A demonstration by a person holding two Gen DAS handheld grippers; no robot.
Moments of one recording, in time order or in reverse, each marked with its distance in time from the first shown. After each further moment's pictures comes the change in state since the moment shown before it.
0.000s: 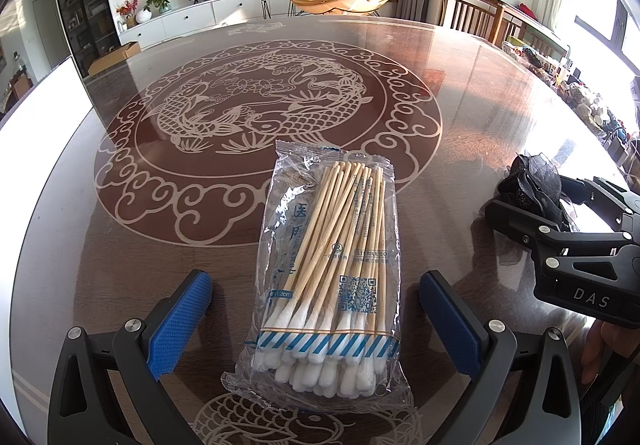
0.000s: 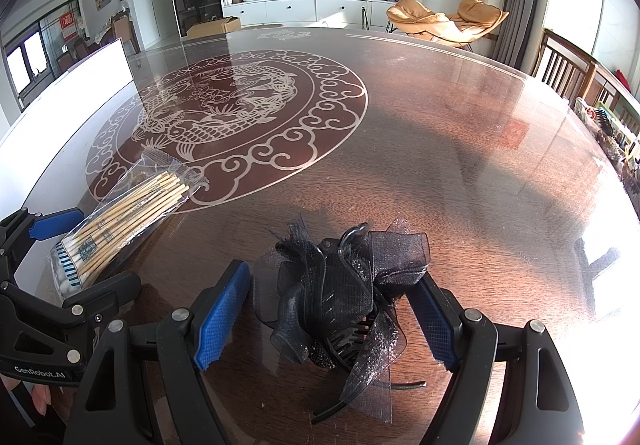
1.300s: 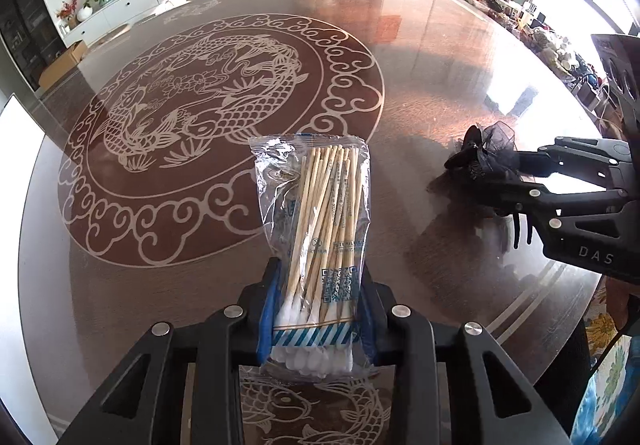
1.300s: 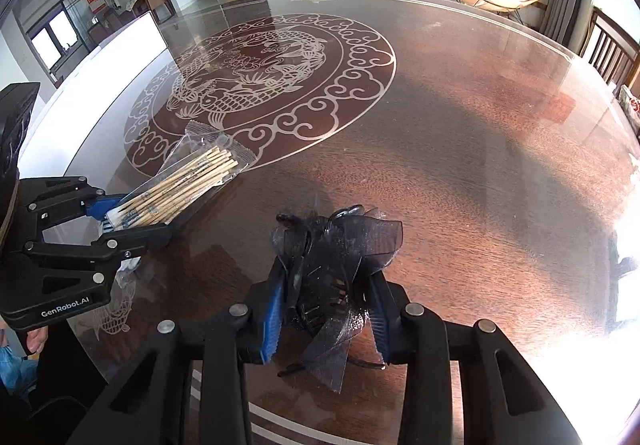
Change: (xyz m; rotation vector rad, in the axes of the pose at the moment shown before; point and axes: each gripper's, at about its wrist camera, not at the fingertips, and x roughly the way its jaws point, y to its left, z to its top) left arm -0.011 -0.026 0.023 0.154 0.190 -0.104; right arm -0.009 -0.020 0.008 -0.051 0.194 0.180
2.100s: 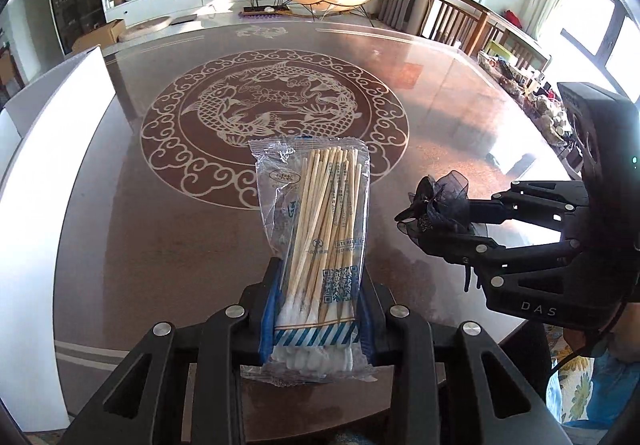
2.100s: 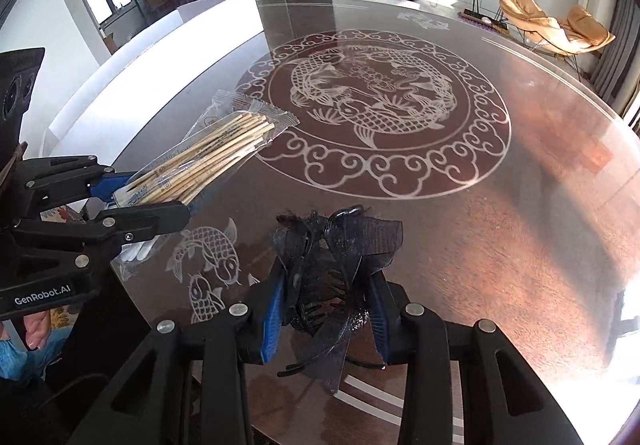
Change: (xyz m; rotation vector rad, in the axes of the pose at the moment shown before) left arm -0.100 0.075 -0.050 -0.209 -0.154 -0.025; right arm -0.030 0.121 0.019 -0.217 -0.013 0.100
